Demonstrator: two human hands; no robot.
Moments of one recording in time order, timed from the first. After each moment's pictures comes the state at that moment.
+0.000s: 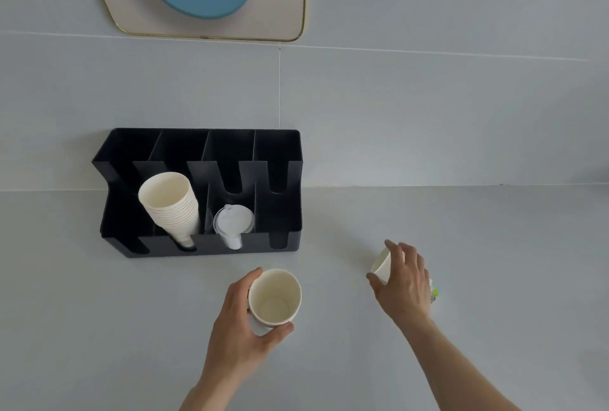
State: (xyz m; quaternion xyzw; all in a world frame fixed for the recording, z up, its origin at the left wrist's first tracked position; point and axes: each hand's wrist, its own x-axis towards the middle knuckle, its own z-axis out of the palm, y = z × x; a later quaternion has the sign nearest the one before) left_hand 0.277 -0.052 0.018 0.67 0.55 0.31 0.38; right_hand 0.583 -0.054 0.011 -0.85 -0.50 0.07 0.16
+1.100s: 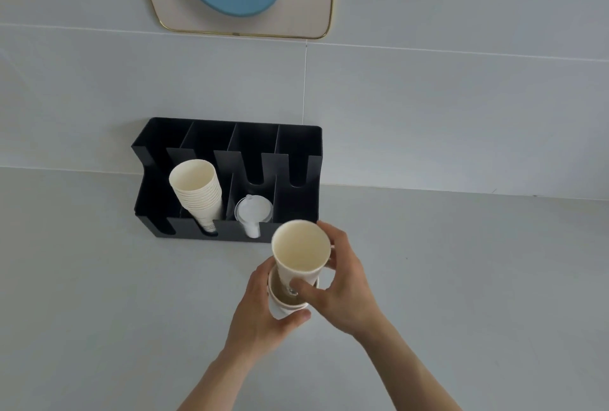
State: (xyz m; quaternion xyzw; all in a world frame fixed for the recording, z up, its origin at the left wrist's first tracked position) left_hand 0.303 -0.059 0.031 0.63 0.59 0.28 0.42; right_hand 0.476 -0.064 0.097 -0.59 -0.59 0.37 0.41
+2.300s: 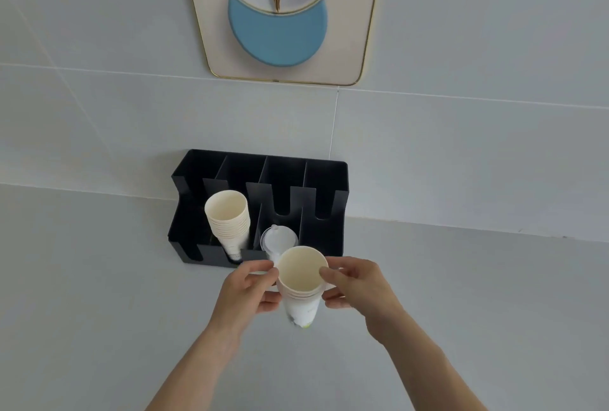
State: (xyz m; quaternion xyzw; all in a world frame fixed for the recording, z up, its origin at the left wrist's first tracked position) left_hand 0.261 -0.013 0.114 0.39 0.62 0.38 0.57; right_hand 0.471 -0.021 0.129 -0.63 -0.38 0.57 0.37
